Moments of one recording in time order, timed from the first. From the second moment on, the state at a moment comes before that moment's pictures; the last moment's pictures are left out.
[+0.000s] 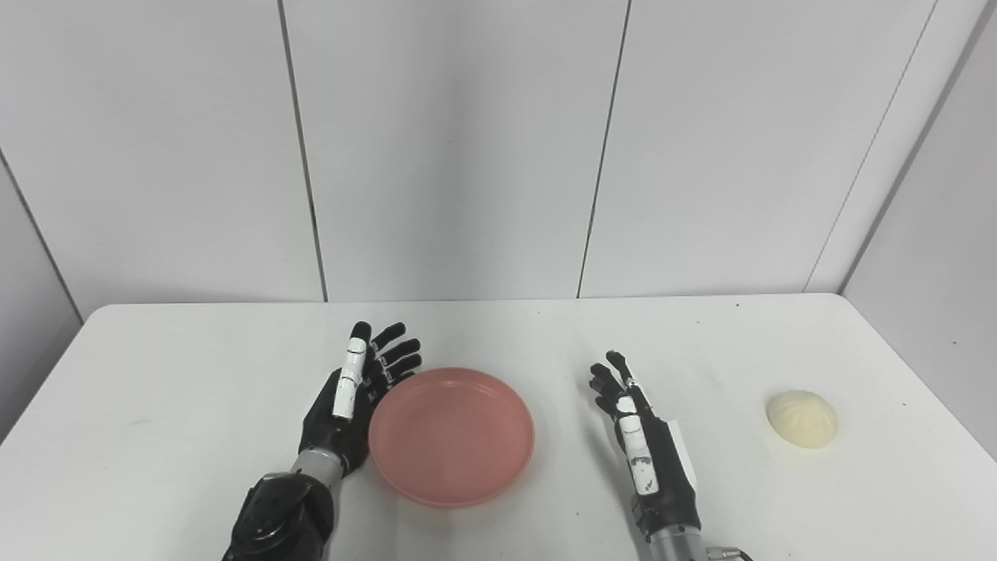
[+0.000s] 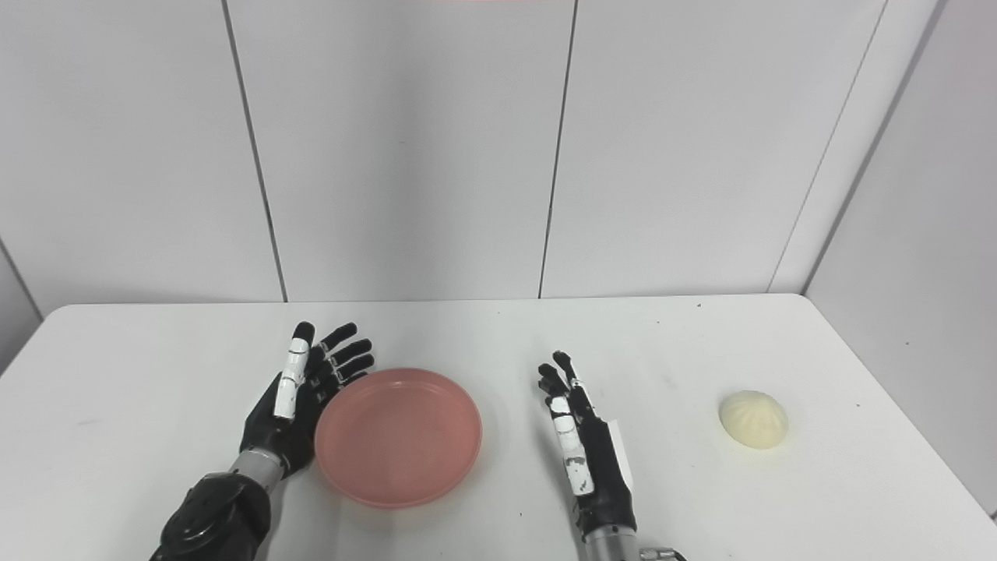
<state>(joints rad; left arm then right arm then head) -0.52 -0.05 0.05 0.46 -0.21 0.10 -0.17 -0.16 -0.01 -0.03 0.05 -0.02 -0.14 -0.02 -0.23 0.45</state>
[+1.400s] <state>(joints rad) -0.51 0.02 0.01 0.47 -0.16 0.03 -0.18 -0.30 -0.47 -0.11 -0.35 -0.56 0.11 0.15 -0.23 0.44</state>
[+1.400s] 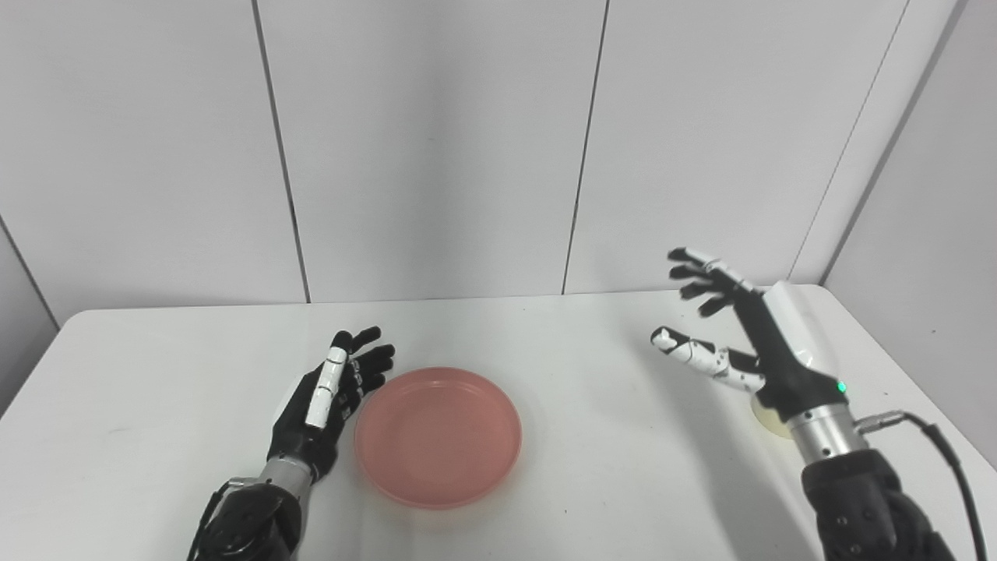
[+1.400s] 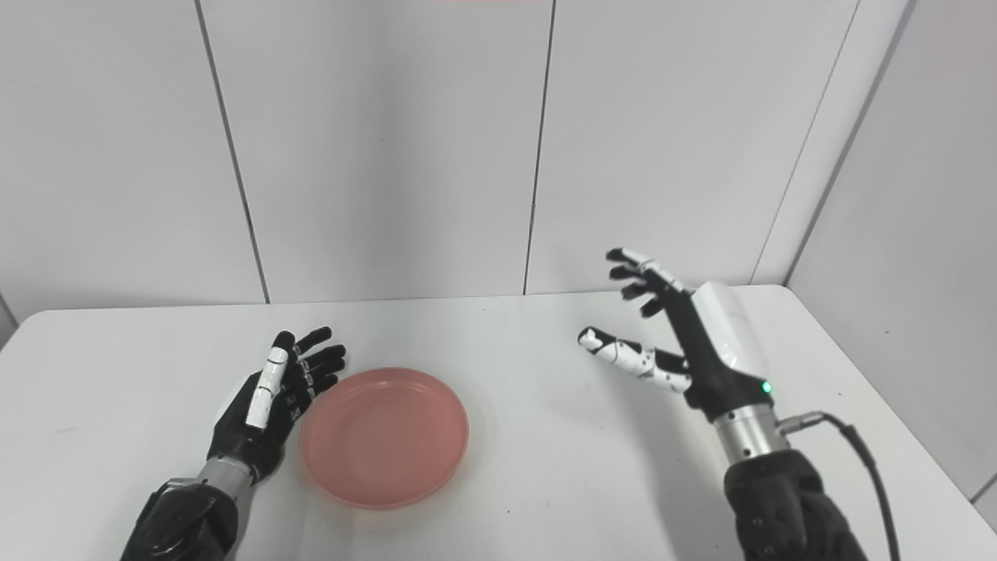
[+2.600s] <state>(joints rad) -0.49 0.02 0.01 0.44 -0.16 0.03 -0.18 -0.43 -0.72 0.03 -0.10 -0.88 0.46 0.58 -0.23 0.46</state>
